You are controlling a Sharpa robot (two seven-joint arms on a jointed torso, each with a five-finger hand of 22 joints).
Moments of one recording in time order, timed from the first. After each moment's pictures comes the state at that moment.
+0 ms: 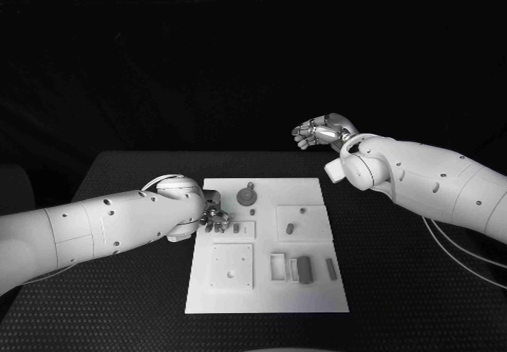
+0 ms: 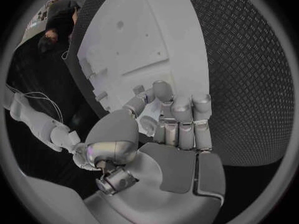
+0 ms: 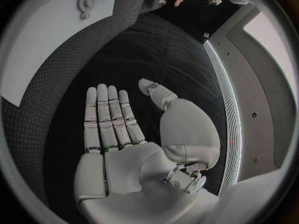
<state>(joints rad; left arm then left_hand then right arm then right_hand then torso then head) 1.30 -0.60 -0.23 1.32 -1.17 0.11 -0.57 0.80 0.09 0.57 -0.28 0.53 1.14 0.08 0.27 0.96 1.45 -0.08 0.63 0.80 1.26 -0.15 1.27 0.89 0.08 1.00 -0.16 1.14 1.31 1.29 -0.57 -0.03 1.03 -0.46 -0.30 0.14 1.00 -0.14 0.56 -0.20 0.37 0.86 0.18 0.27 0.49 0.95 0.15 0.42 0.07 0.84 0.14 0.64 0.39 0.25 0.69 0.23 0.44 1.14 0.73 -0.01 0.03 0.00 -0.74</state>
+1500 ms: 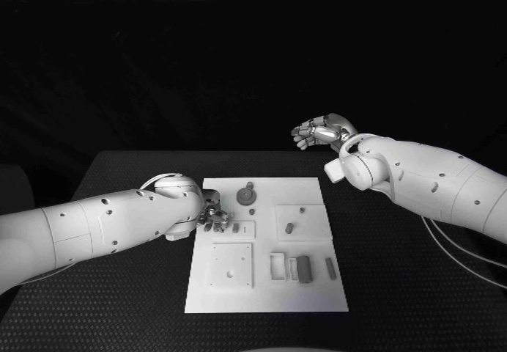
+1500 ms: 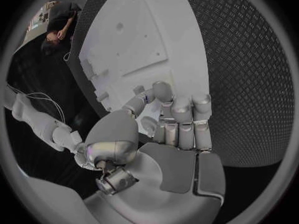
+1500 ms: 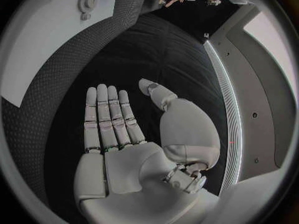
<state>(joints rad) 1.30 -0.60 -0.23 1.31 -1.18 0.13 -0.54 0.81 0.08 0.57 -0.28 0.55 1.14 0.08 0.28 0.97 1.45 -0.08 0.65 0.80 1.26 -0.15 1.28 0.89 0.08 1.00 -0.15 1.15 1.31 1.28 -0.57 -0.03 1.02 -0.46 -0.29 0.14 1.00 -0.14 0.56 -0.20 0.38 0.86 0.18 0.27 0.49 0.95 0.15 0.42 0.07 0.83 0.15 0.64 0.39 0.25 0.69 0.23 0.44 1.14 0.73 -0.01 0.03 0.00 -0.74</state>
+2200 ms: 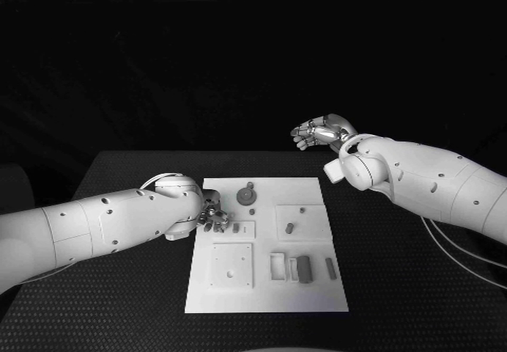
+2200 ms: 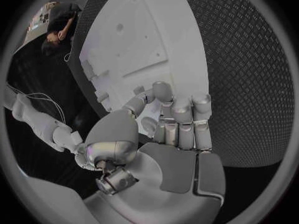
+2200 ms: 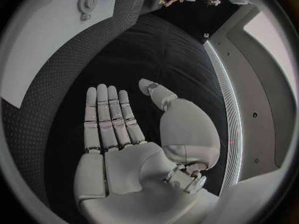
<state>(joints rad) 1.30 -0.60 -0.23 1.31 -1.18 0.14 -0.54 0.81 0.08 0.57 -0.28 0.55 1.13 0.07 0.28 0.98 1.45 -0.08 0.65 0.81 1.26 -0.15 1.29 0.89 0.09 1.00 -0.15 1.15 1.31 1.28 -0.56 -0.03 1.02 -0.46 -0.29 0.14 1.00 -0.14 0.56 -0.20 0.38 0.86 0.18 0.27 0.49 0.95 0.15 0.42 0.07 0.83 0.15 0.64 0.39 0.25 0.69 0.23 0.44 1.14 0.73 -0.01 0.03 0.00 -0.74</state>
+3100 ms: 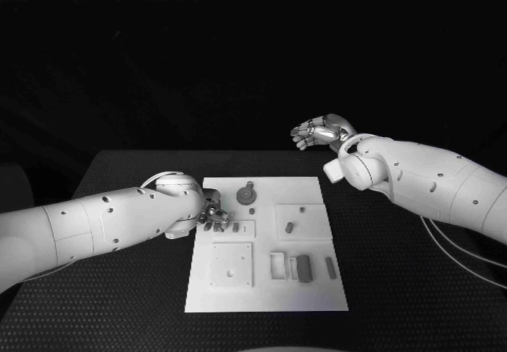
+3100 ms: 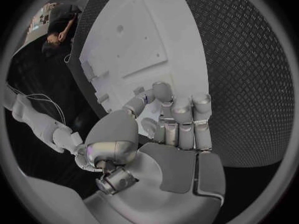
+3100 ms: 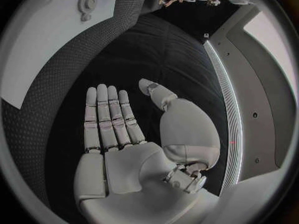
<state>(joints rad) 1.30 -0.59 -0.23 1.30 -1.18 0.16 -0.54 0.81 0.08 0.57 -0.28 0.56 1.14 0.08 0.28 0.98 1.45 -0.08 0.66 0.81 1.26 -0.15 1.29 0.89 0.08 1.00 -0.15 1.16 1.31 1.28 -0.56 -0.03 1.02 -0.46 -0.29 0.14 1.00 -0.14 0.56 -0.20 0.38 0.86 0.18 0.27 0.49 0.95 0.15 0.42 0.07 0.83 0.15 0.64 0.39 0.25 0.69 0.23 0.44 1.14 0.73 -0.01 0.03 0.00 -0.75</state>
